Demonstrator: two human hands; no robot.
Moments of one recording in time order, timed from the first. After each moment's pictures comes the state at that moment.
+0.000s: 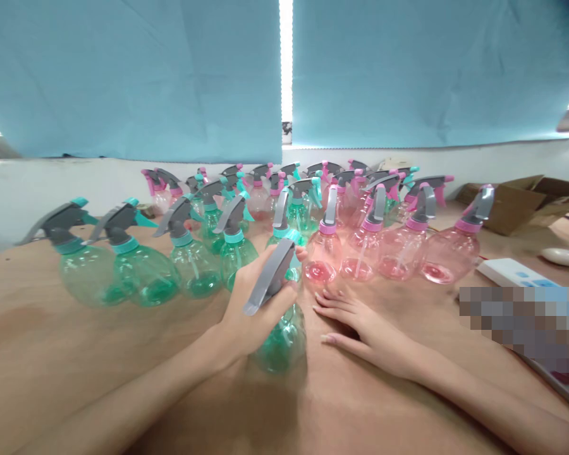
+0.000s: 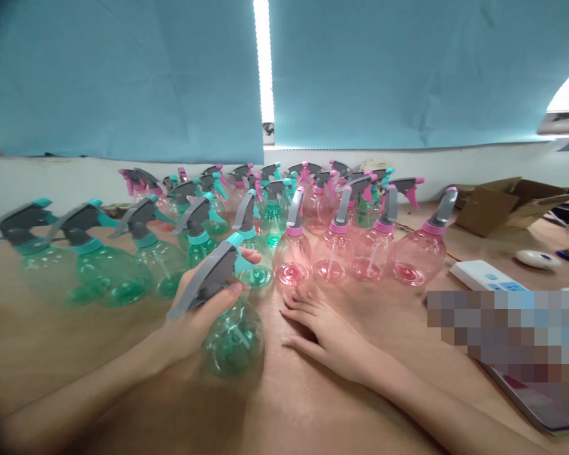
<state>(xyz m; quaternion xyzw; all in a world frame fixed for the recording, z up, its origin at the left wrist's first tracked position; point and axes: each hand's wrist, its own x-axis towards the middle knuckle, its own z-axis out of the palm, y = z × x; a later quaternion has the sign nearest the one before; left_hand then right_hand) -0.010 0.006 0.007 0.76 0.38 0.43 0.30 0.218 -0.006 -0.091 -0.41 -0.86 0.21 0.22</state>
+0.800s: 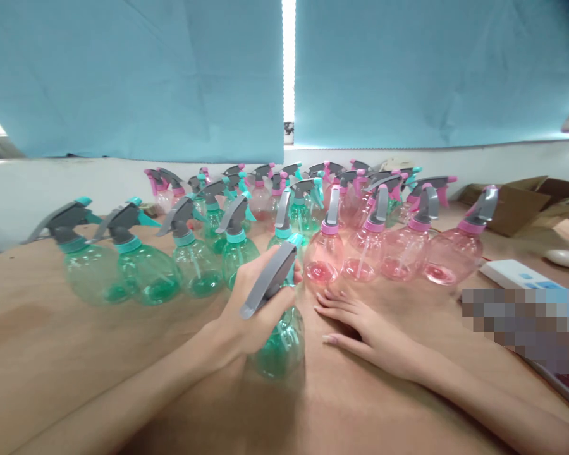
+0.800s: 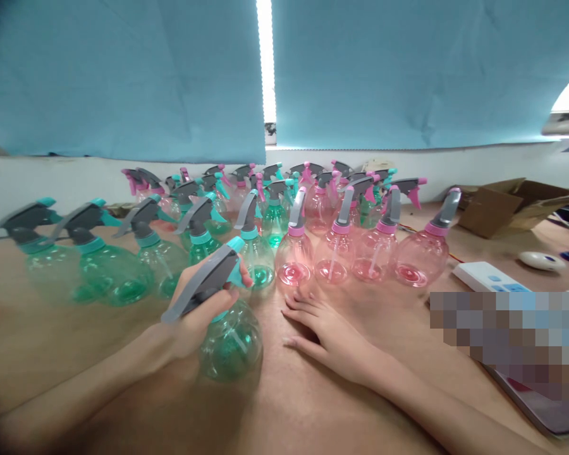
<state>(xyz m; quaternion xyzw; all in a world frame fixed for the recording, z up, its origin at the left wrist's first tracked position) -0.014 0.008 0.011 0.78 0.36 0.42 0.29 0.218 -0.006 -0.092 -0.41 -0.86 0.20 0.21</state>
